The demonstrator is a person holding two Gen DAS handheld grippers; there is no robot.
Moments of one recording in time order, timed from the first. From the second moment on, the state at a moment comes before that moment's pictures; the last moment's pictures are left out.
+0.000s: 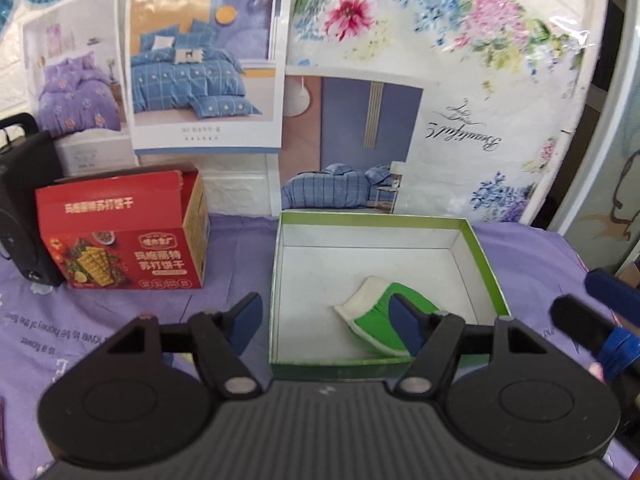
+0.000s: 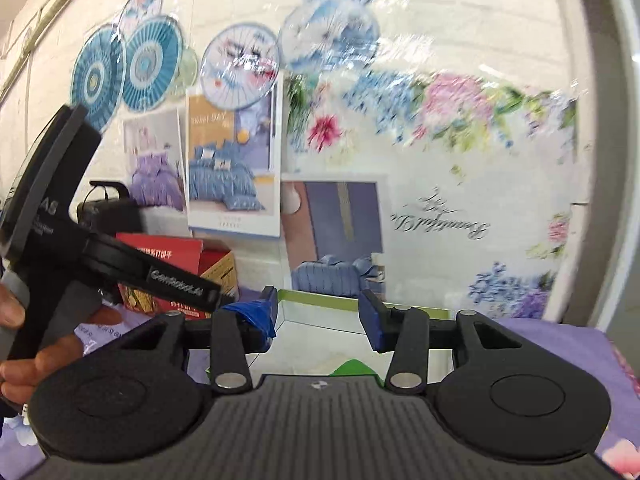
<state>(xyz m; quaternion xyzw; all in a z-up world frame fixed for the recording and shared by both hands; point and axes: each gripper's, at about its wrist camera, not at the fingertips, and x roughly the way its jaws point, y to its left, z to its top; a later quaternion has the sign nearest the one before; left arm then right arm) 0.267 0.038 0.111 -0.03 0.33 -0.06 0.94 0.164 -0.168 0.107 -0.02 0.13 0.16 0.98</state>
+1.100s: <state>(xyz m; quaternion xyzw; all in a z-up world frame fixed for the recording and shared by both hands) 0.147 0.156 -0.052 -0.08 0.48 0.01 0.87 0.025 -0.208 -0.042 0.17 0.29 0.09 0.94</state>
